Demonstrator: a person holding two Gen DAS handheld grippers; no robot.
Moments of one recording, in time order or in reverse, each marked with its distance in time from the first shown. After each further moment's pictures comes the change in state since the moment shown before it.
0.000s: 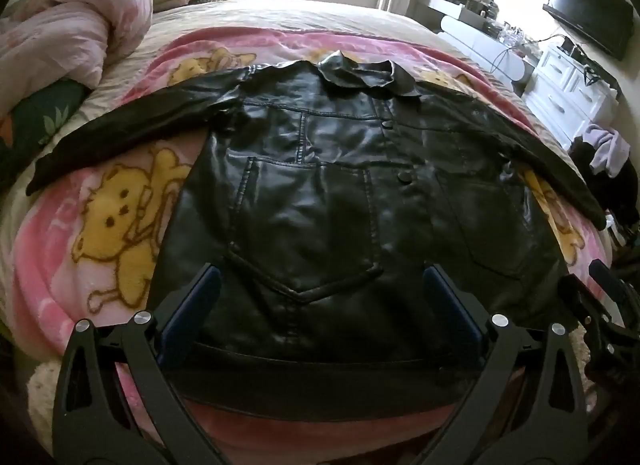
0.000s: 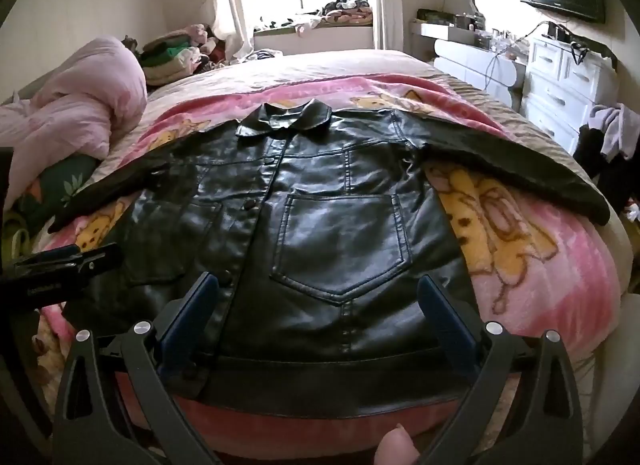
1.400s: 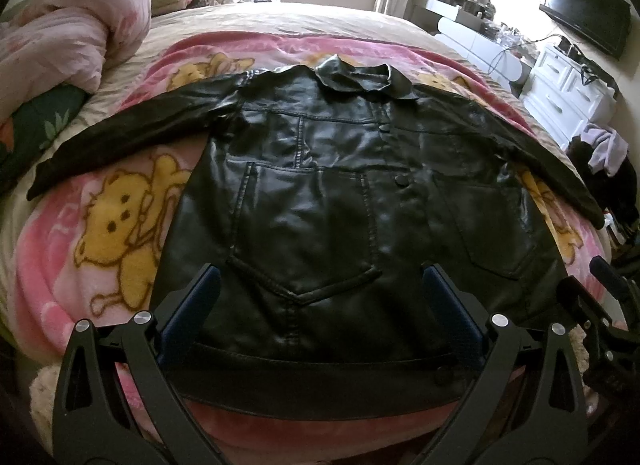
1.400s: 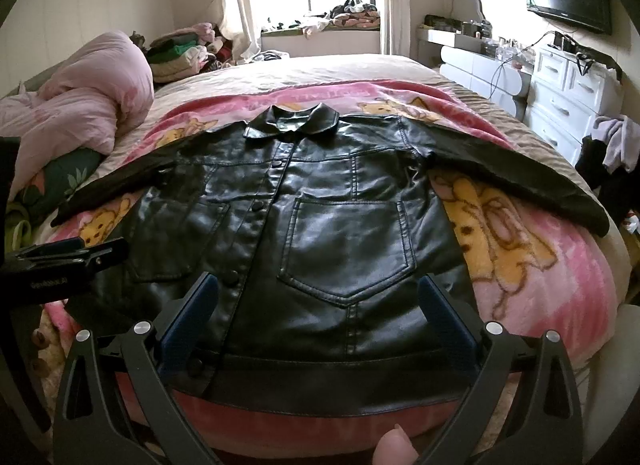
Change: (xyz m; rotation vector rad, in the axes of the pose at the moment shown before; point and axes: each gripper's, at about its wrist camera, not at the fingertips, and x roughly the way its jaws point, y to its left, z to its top) left arm -0.010 0.006 0.002 0.011 -0.009 -0.011; right arm -0.003 0.008 0.001 -0.032 -0.008 -0.002
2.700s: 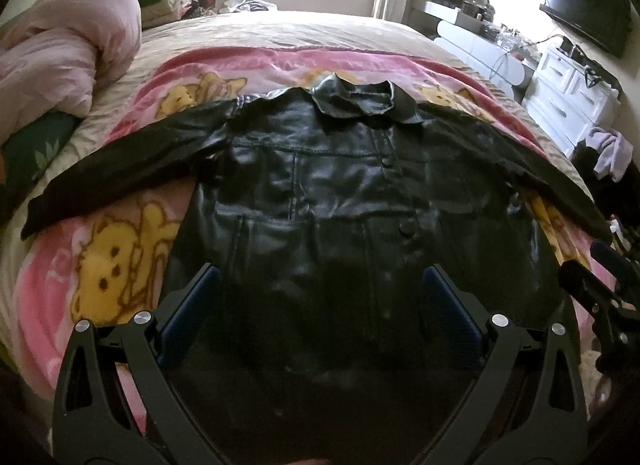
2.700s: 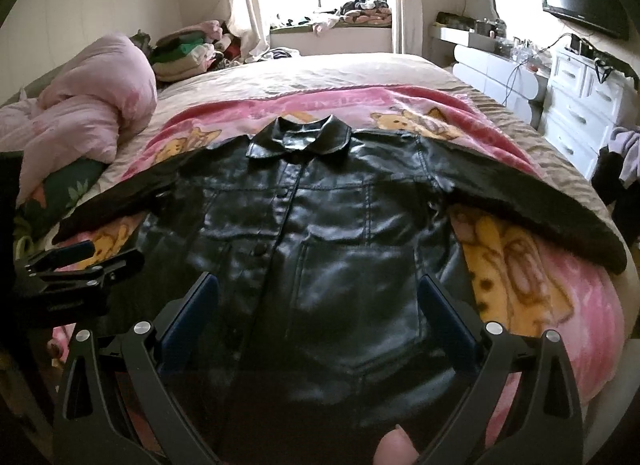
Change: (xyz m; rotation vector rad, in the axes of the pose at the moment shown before) left arm 0.028 -0.004 0.050 0.023 -0.024 0.012; right arm 0.033 -0.001 0.063 -0.012 0.019 0.034
